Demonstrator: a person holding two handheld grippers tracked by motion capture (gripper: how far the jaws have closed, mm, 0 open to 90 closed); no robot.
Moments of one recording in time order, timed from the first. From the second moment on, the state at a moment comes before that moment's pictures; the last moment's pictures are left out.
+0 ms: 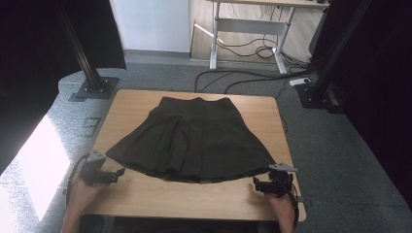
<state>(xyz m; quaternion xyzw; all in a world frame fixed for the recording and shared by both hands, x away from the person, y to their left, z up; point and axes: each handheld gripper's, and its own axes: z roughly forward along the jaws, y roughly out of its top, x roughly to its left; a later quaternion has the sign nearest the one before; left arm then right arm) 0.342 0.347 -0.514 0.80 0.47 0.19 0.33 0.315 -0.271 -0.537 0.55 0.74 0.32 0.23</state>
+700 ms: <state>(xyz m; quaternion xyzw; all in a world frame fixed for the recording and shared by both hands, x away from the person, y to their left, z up) 0.468 0.319 -0.535 0.82 0.47 0.18 0.28 0.367 -0.162 -0.530 0.49 0.78 0.33 0.18</state>
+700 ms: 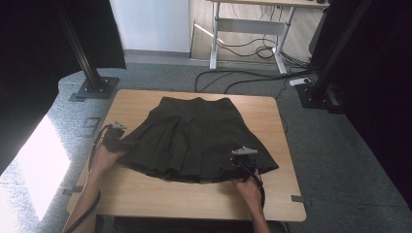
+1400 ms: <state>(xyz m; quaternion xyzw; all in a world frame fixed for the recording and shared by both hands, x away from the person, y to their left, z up) 0.368 0.290 -0.541 0.82 0.45 0.16 0.31 0.374 -0.202 -0.544 0.50 0.79 0.29 0.20</state>
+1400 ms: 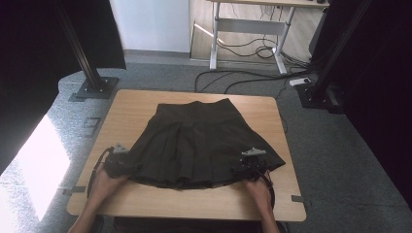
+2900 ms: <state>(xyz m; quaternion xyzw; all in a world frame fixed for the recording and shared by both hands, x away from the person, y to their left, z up) 0.425 0.280 -0.468 0.82 0.41 0.16 0.36 0.344 -0.191 -0.481 0.43 0.82 0.34 0.18</state>
